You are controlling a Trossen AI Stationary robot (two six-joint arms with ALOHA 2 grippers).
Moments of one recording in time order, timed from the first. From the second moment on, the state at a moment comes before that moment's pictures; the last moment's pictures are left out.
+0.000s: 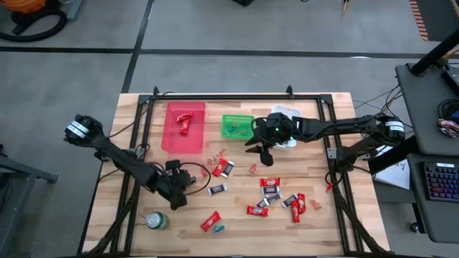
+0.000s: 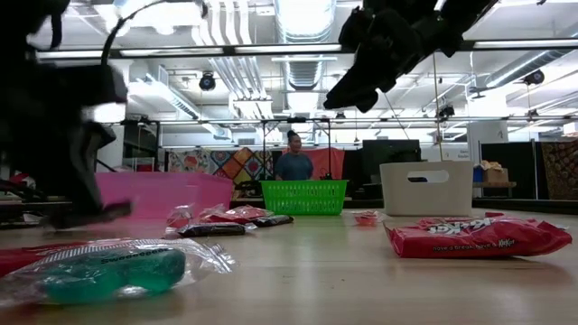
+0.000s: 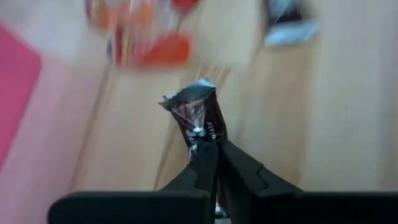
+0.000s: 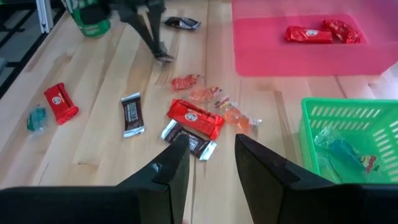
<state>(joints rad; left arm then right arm) -0.57 1.36 0.56 -0.35 -0.42 -0.69 -0.19 1.42 0.88 -0.05 -0.29 -0.06</state>
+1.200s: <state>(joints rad) -0.50 1.52 0.62 0.06 -0.55 -0.73 -0.12 1.65 0.84 0.35 -0.29 -0.17</state>
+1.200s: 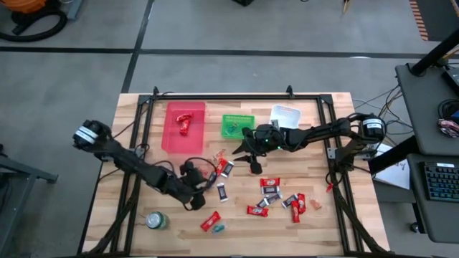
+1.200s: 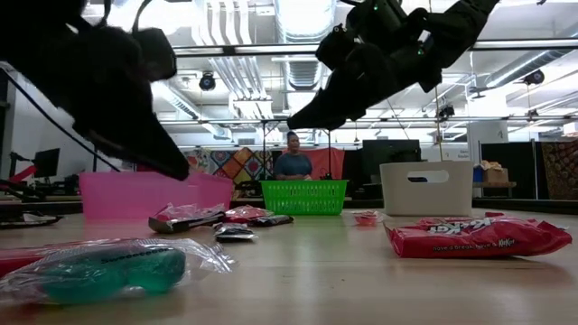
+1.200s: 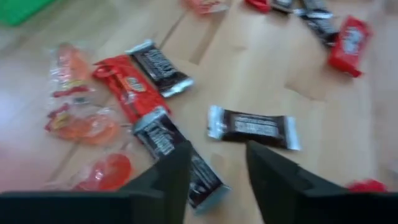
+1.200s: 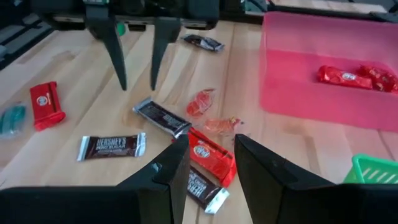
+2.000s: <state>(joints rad) -0.50 1.70 0.61 0.11 -0.64 -0.83 -0.12 1.61 0.84 0.33 -0.29 -0.16</state>
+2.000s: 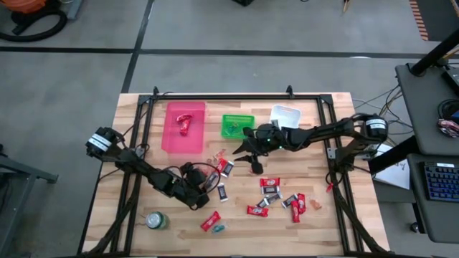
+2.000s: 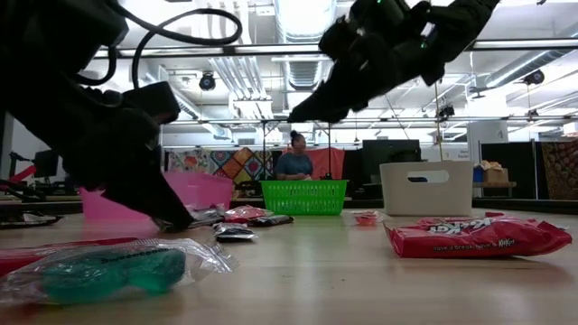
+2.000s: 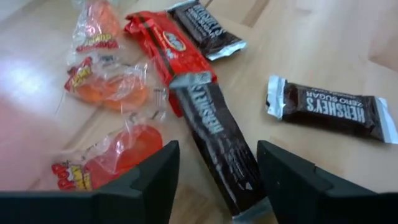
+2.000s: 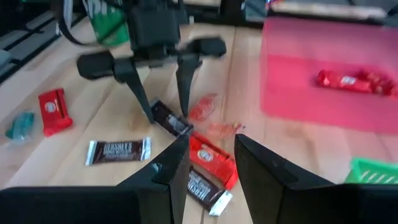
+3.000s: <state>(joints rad) -0.46 1.42 0.61 0.11 -0.72 -0.38 -0.09 1.65 0.83 0.41 -0.35 -0.11</state>
